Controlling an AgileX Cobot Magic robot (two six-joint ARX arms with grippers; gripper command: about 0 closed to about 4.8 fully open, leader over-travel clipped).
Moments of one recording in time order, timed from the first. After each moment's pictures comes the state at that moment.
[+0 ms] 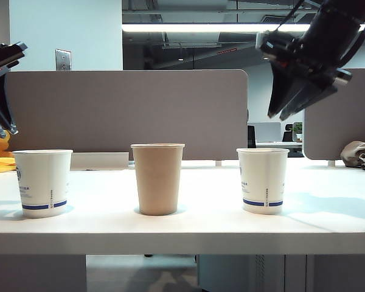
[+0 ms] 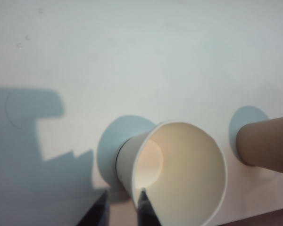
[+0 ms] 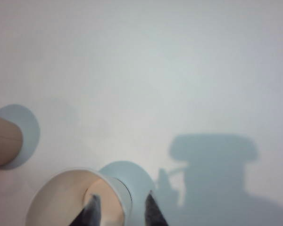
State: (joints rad) left arm 0.00 1.30 0.94 -0.59 0.36 -0.13; right arm 0.29 1.54 1.23 -0.56 -0.22 -0.08
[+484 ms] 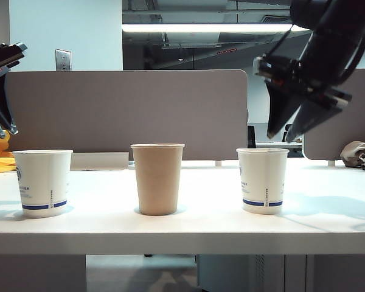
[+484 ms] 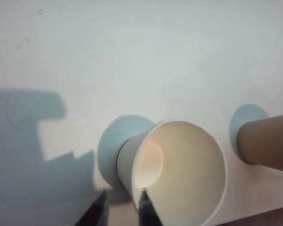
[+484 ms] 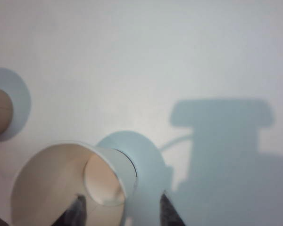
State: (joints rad) left arm 0.00 1.30 0.94 -0.59 0.36 -0.11; right arm 0.29 1.62 1.27 -0.67 -0.24 -0.08
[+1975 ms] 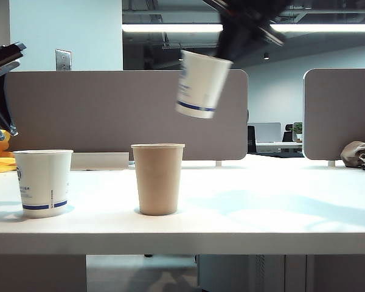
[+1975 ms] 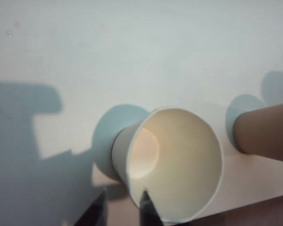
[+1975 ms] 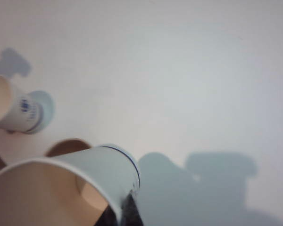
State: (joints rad) left arm 0.00 1.30 0.94 -0.63 0.38 -0.11; right arm 0.47 1.68 1.66 -0.78 -0.29 -0.08
